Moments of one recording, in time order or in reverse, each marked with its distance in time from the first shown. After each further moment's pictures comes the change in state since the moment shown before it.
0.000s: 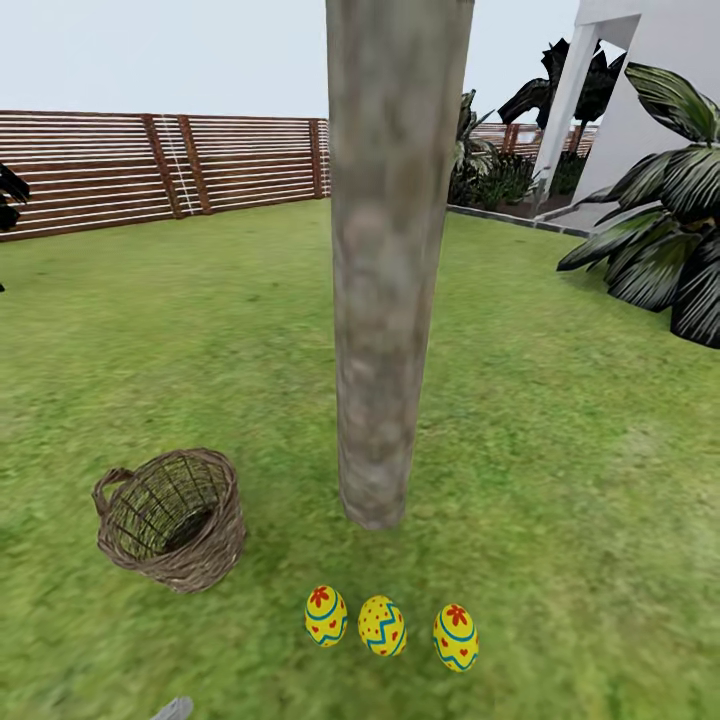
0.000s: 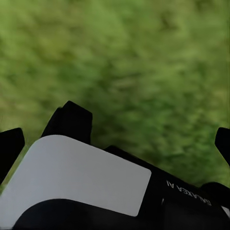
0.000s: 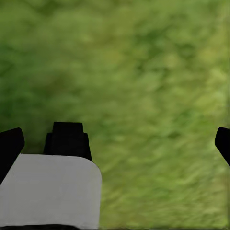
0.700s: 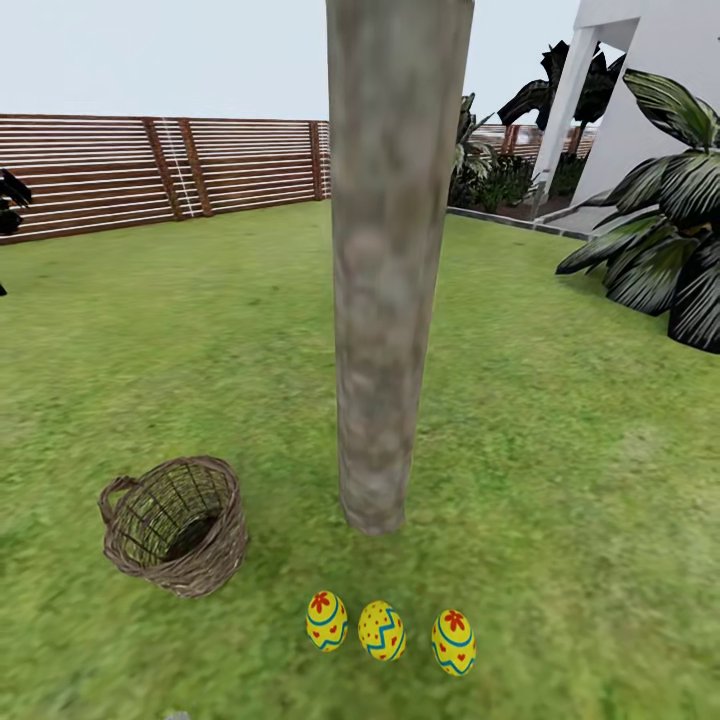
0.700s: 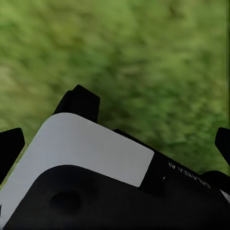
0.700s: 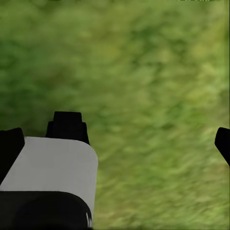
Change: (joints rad) left arm 0.000 -0.013 -0.002 0.054 -0.001 -0.015 0.000; right arm 0.012 -0.001 0.000 0.001 0.002 0.000 0.000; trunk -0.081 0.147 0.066
